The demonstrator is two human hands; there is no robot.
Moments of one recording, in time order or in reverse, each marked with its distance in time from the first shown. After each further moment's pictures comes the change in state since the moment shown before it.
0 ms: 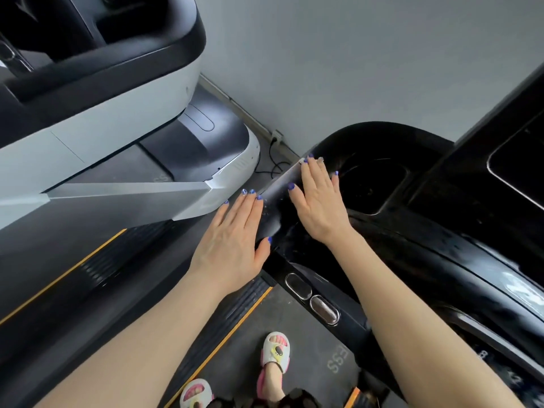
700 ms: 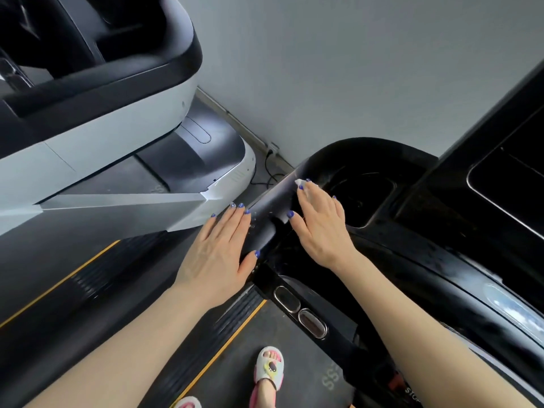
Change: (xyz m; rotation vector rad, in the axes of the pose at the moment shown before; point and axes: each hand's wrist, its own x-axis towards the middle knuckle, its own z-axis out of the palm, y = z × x) left_hand -0.004 -0.006 0.004 -0.002 0.007 -0.001; right_hand -0.027 0.017 -0.011 -0.074 0.013 -0.074
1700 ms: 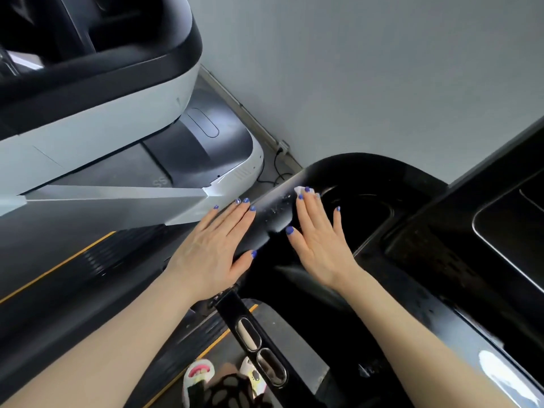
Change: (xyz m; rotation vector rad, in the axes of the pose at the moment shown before) left_hand 0.065 0.023 0.003 -0.016 0.002 0.063; right_hand 0.025 0.056 -0.020 0.025 -0.229 -0.091
